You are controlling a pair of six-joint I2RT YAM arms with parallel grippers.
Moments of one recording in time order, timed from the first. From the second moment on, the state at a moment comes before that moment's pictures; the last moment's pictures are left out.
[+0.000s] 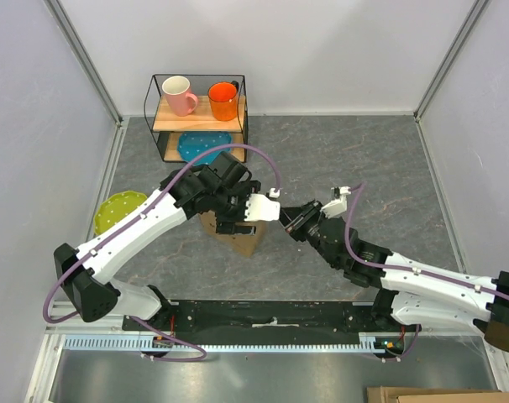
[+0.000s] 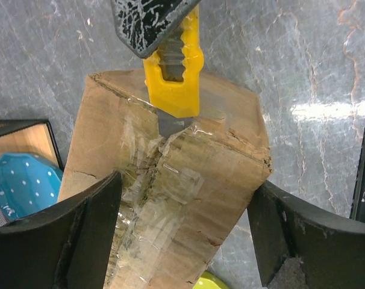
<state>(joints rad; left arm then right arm) -0.79 1.38 1.39 -1.04 0.19 0.91 1.08 0.99 0.59 0.23 0.49 1.28</state>
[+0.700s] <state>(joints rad) -0.80 1.38 1.35 -0.93 0.18 0.84 1.04 0.79 0.45 0.16 0.10 1.29</state>
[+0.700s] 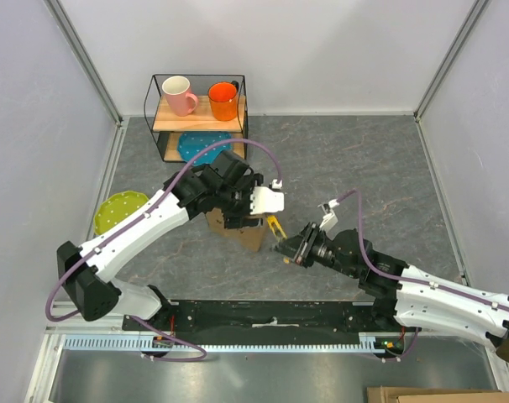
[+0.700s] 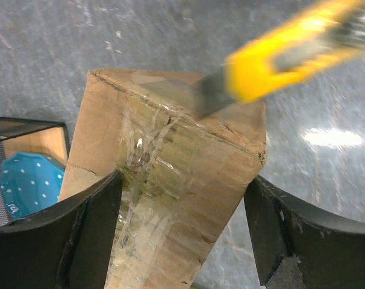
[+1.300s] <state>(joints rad) -0.76 1.36 1.29 -0.76 0.19 0.86 1.04 0.72 0.48 -0.28 -0.08 1.18</state>
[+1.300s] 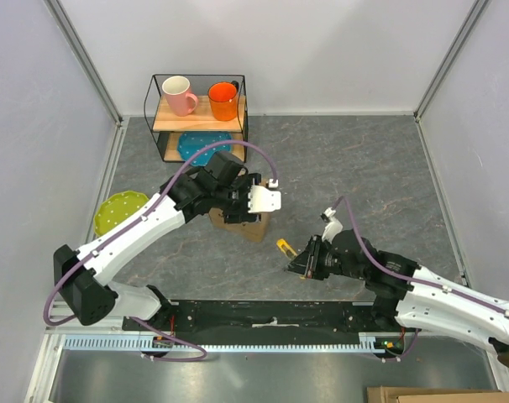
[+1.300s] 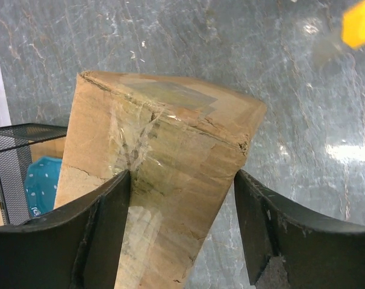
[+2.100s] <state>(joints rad) -0.64 1.35 1.39 -1.14 0.45 1.12 1.03 0.81 0.82 -0.48 -0.03 0.51</state>
